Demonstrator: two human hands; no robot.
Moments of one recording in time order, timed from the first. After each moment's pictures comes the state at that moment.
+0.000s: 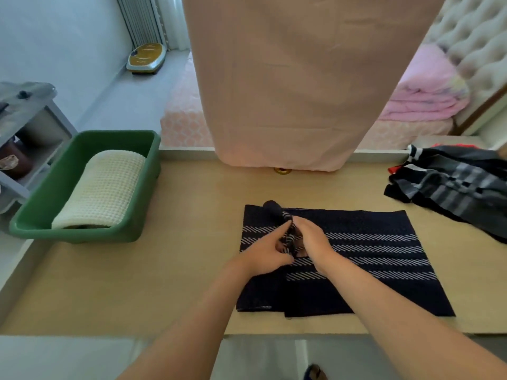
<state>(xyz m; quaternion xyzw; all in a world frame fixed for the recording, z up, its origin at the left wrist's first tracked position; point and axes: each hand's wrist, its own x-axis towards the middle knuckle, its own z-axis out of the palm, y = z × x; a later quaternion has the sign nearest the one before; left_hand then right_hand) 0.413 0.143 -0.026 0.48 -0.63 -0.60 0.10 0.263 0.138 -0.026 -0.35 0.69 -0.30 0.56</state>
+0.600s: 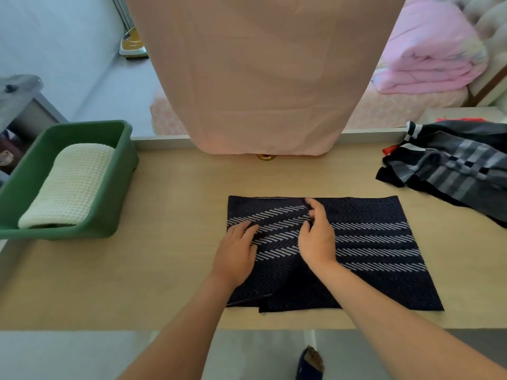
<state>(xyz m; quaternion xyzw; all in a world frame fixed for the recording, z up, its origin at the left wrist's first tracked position) 0.391 0.156 -0.091 0.60 -0.77 -0.20 0.10 0.195 0.145 -0.066 -0.48 0.75 -0.34 0.30</state>
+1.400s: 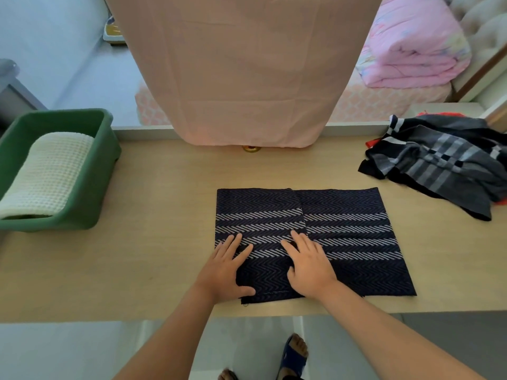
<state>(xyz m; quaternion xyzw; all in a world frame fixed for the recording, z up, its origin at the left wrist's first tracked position) 0.394 0.198 -0.119 0.51 -0.83 -0.20 -0.10 0.145 0.210 -0.114 -0.76 0.63 0.05 0.18</state>
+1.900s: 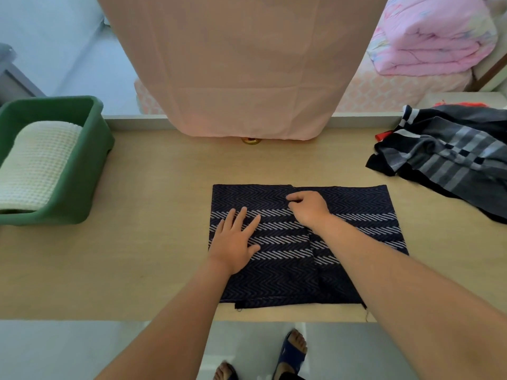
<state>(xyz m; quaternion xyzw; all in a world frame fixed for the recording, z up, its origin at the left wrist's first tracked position) 0.347 0.142 -0.117 0.58 -0.79 -0.18 -0.11 0.135 0.074 -0.091 -0.52 0.74 -0.14 0.41</state>
